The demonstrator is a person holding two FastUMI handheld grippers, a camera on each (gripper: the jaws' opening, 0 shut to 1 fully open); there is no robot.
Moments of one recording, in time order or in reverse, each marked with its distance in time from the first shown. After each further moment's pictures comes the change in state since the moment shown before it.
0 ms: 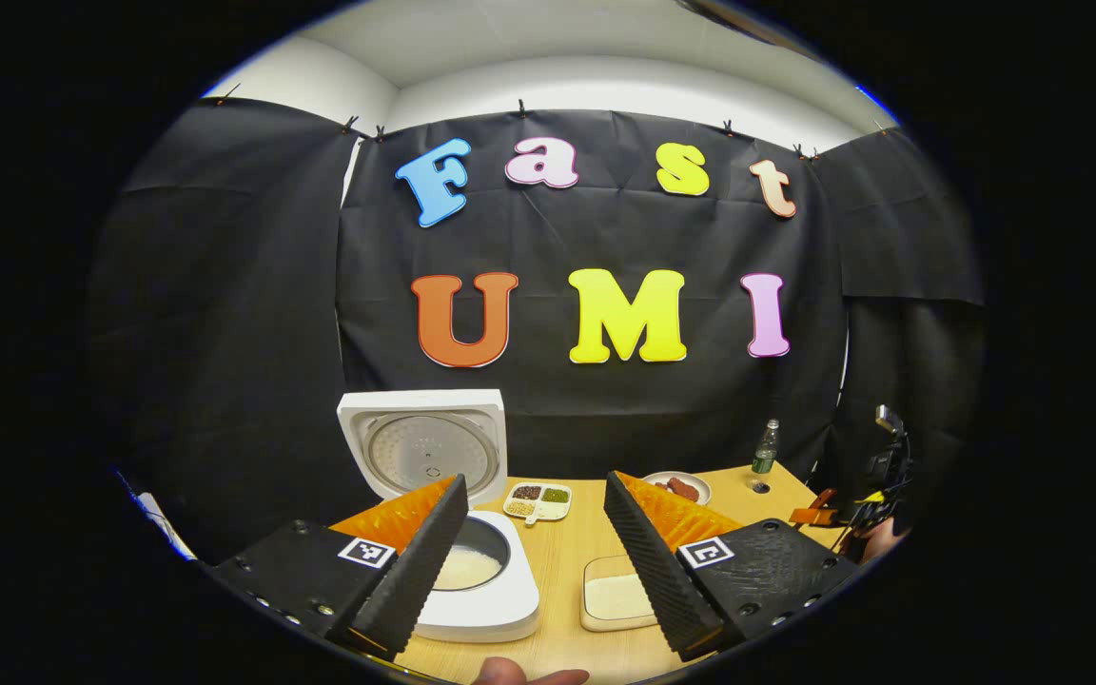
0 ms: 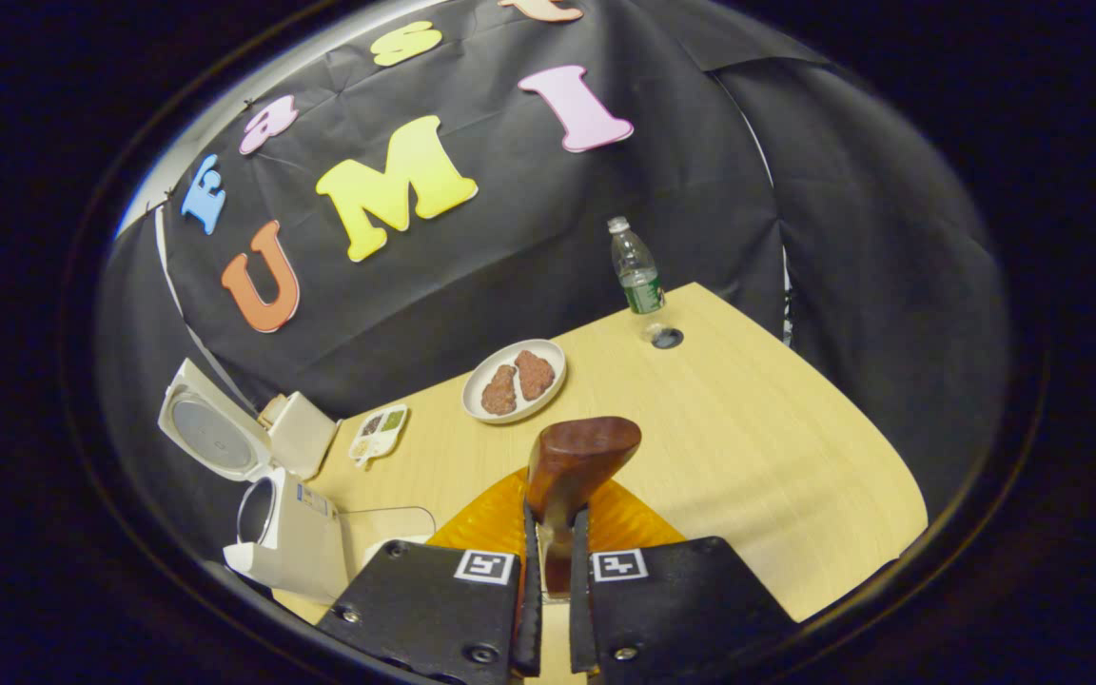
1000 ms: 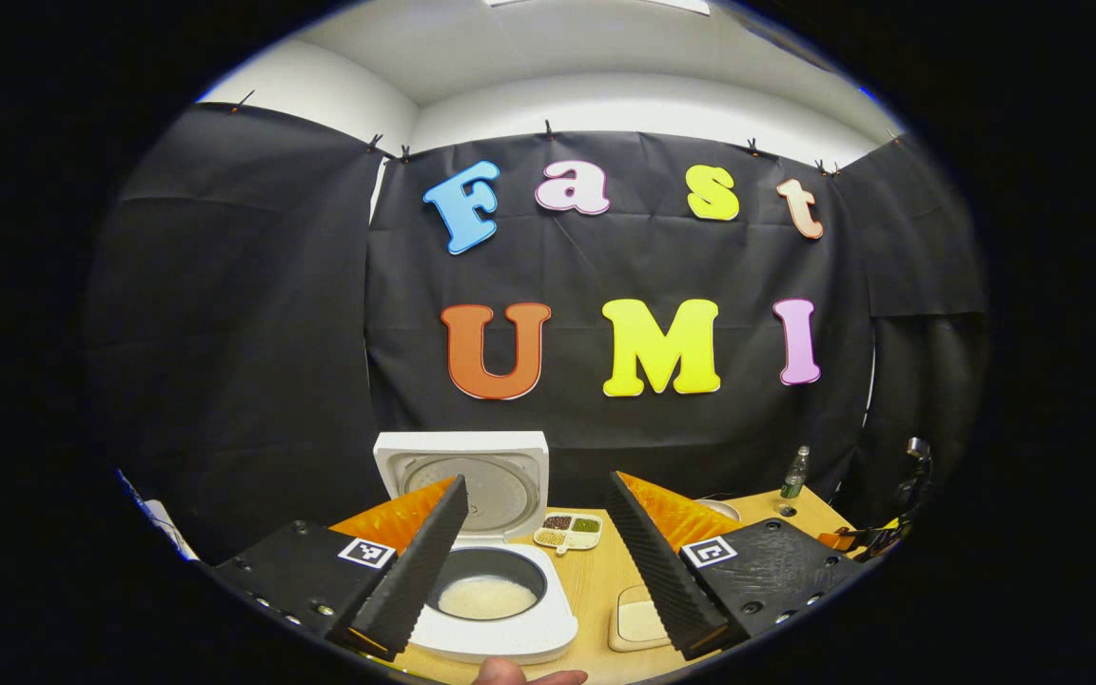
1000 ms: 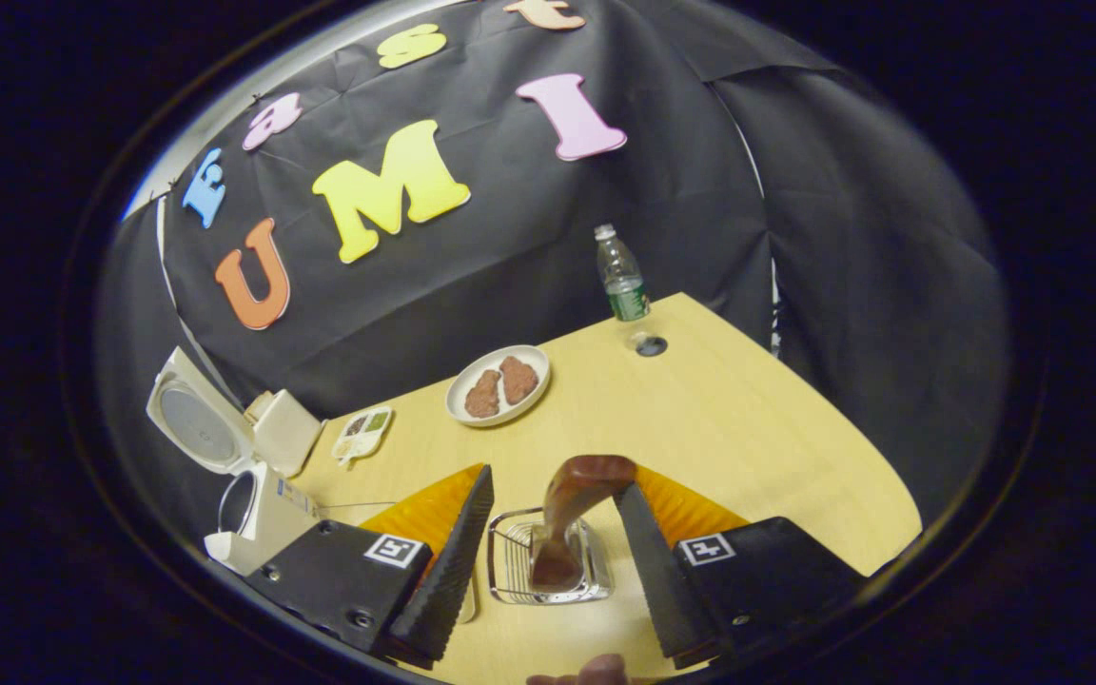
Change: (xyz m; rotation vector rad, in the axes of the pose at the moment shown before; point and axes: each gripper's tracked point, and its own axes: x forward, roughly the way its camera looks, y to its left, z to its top) left arm 0.022 0.051 0.038 -0.011 -0.087 0.083; right arm -0.029 -0.016 0.018 -0.040 -0.082 -0.063
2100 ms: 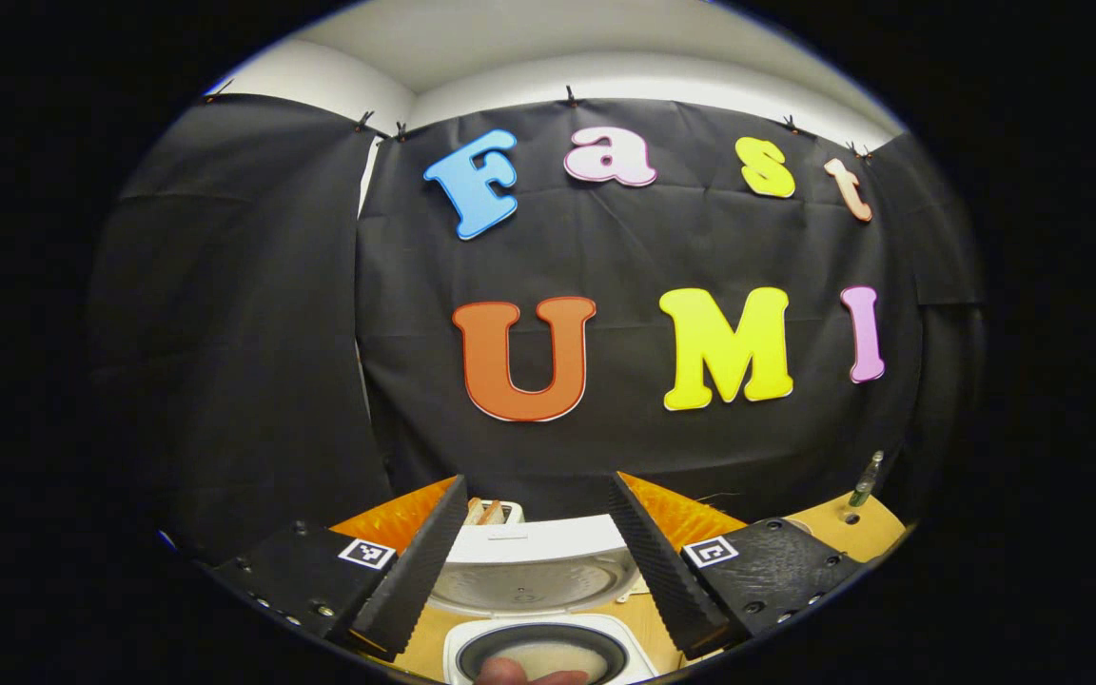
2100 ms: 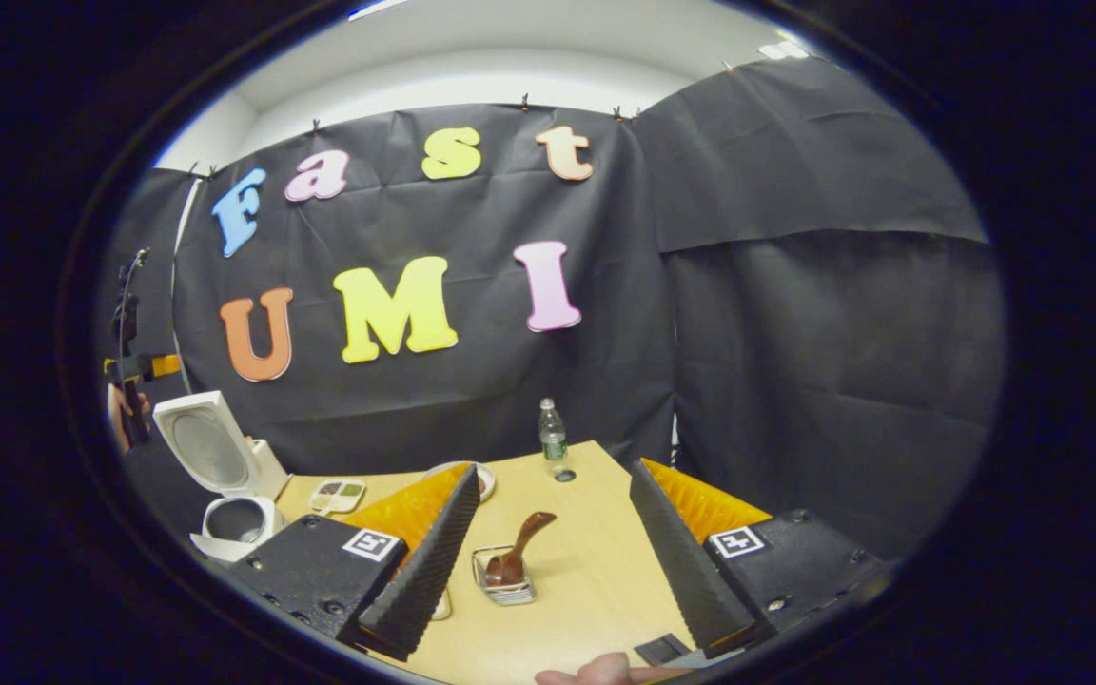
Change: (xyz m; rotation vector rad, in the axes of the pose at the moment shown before) left arm 0.194 0.086 0.004 0.050 0.048 0.044; right arm -0.239 0.022 0.069 -0.132 -0.367 -0.236
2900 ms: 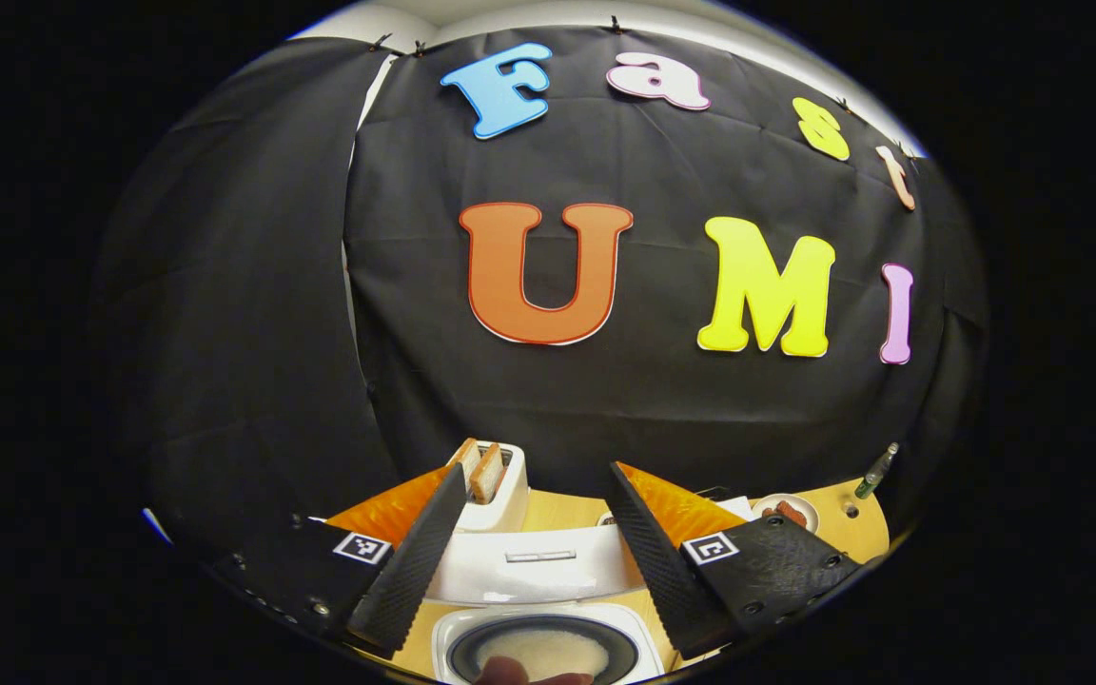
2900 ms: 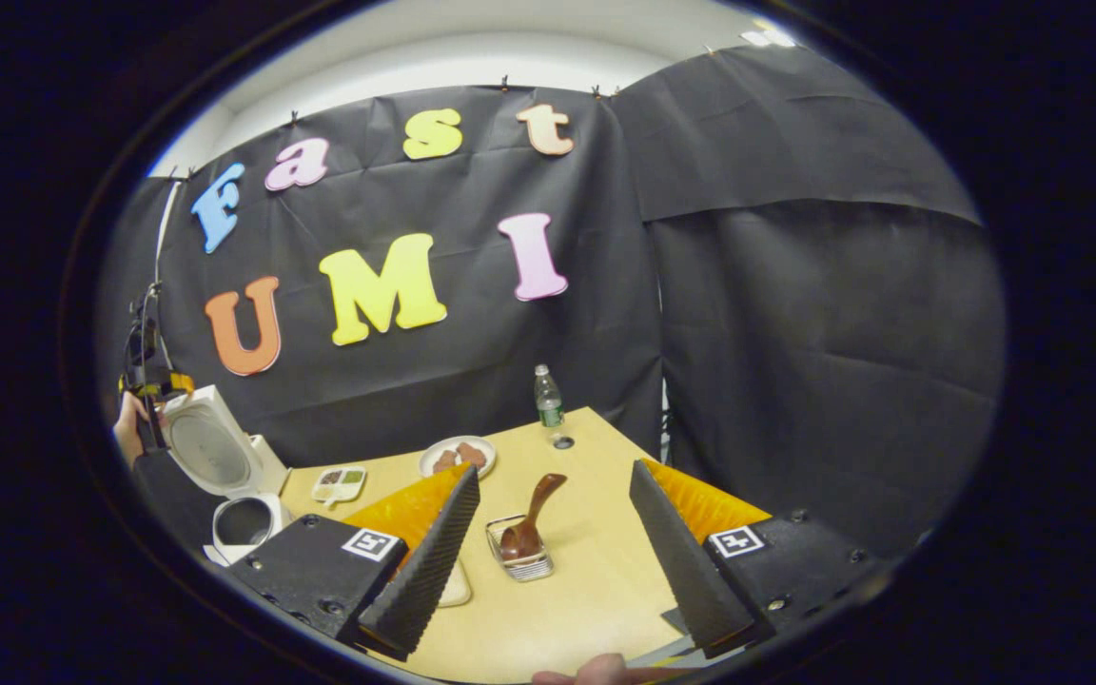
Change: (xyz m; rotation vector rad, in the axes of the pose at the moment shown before) left arm 0.049 0.011 -0.060 -0.090 0.258 -0.011; right arm 0.000 0.036 -0.025 0.040 0.074 0.003
